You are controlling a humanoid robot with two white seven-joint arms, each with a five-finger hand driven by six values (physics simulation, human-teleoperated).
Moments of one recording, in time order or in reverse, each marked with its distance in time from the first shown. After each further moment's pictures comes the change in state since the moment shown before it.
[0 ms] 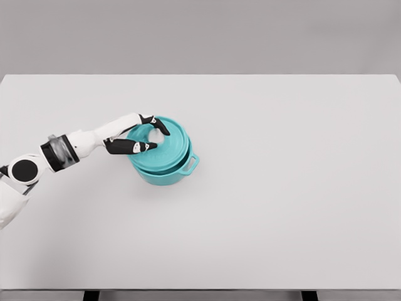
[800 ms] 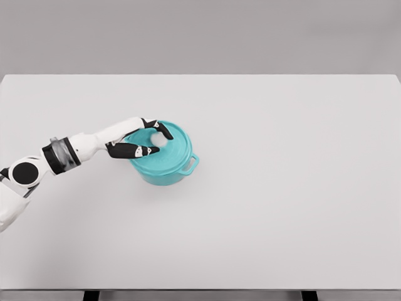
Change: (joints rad) left arm 0.011 0.005 -0.001 -0.024 0.004 -0.009 -0.012; right arm 0.000 0.000 0.000 0.000 0.000 0.000 0.000
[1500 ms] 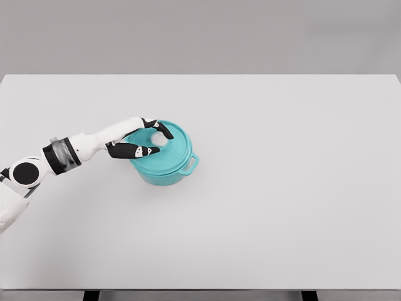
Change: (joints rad) left arm 0.002 -0.003 0.000 0.002 0.002 0.002 0.002; right arm 0.000 0.000 0.000 0.000 0.000 0.000 0.000
